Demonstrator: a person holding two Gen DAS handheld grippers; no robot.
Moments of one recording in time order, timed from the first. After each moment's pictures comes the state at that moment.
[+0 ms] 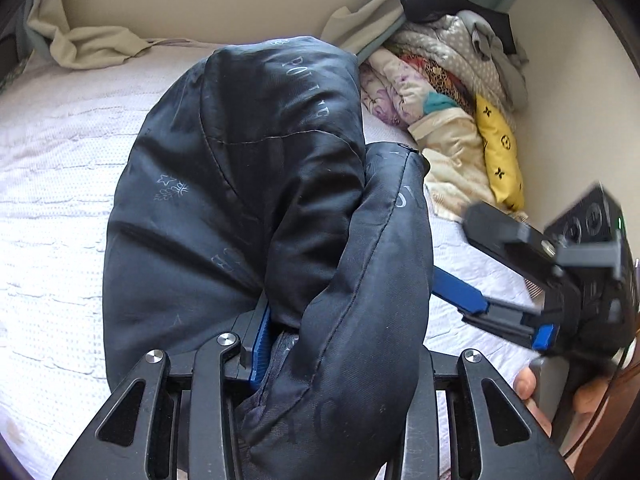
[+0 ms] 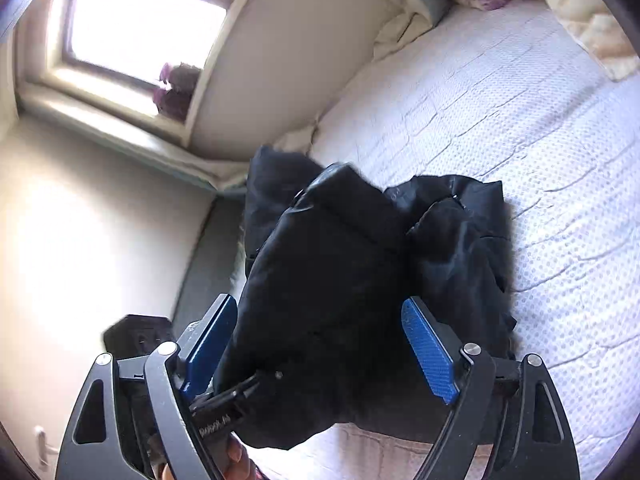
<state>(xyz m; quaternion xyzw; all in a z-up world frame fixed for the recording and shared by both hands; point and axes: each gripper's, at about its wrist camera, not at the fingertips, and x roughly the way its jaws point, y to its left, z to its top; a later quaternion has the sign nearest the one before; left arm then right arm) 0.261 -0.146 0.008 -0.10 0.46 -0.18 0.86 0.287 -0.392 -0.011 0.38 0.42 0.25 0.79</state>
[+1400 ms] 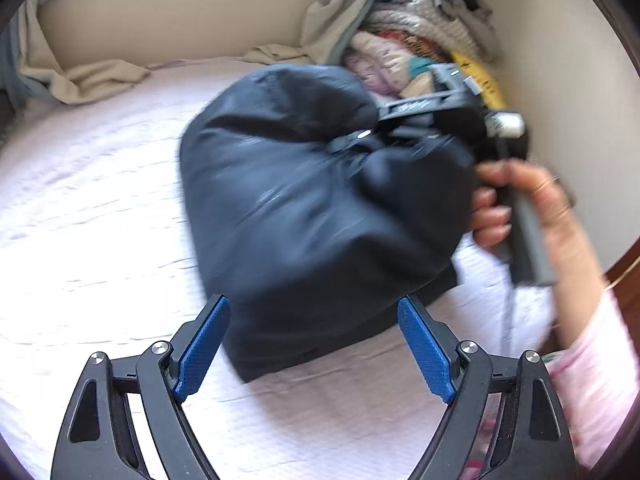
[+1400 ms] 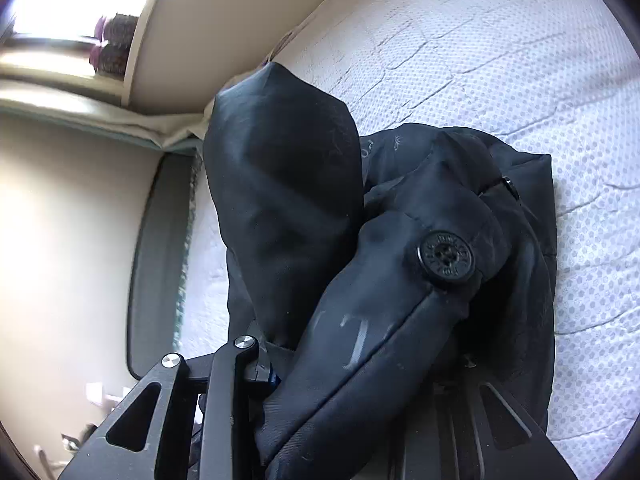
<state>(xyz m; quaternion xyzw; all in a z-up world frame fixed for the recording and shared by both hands) 0.177 -0.085 -0.002 0.02 0.44 -0.19 0.88 0.365 -0.350 -0.067 0.35 0.53 0.23 0.74</state>
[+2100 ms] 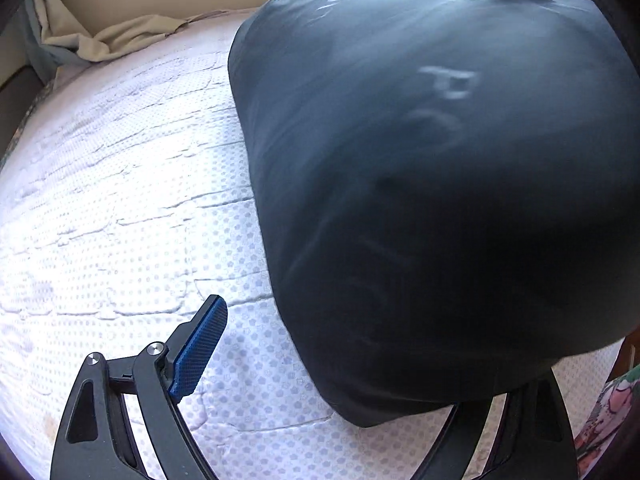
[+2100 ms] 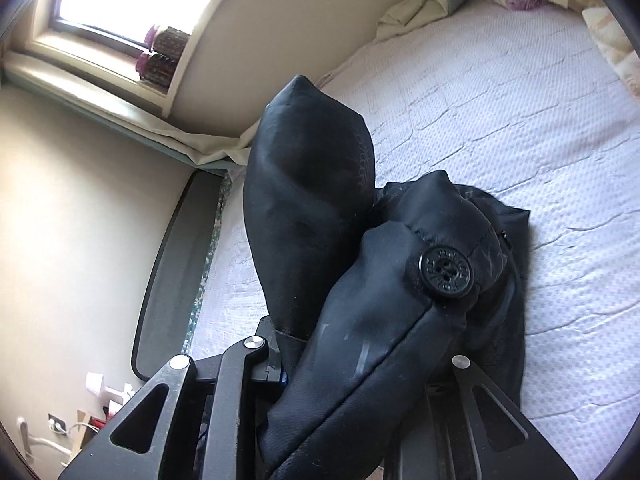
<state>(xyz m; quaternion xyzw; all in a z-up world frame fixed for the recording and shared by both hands) 0.216 -0.079 -0.104 0.05 0.50 -0.10 0.86 0.310 -0.387 -0.013 0.33 0.45 0.25 0.79</state>
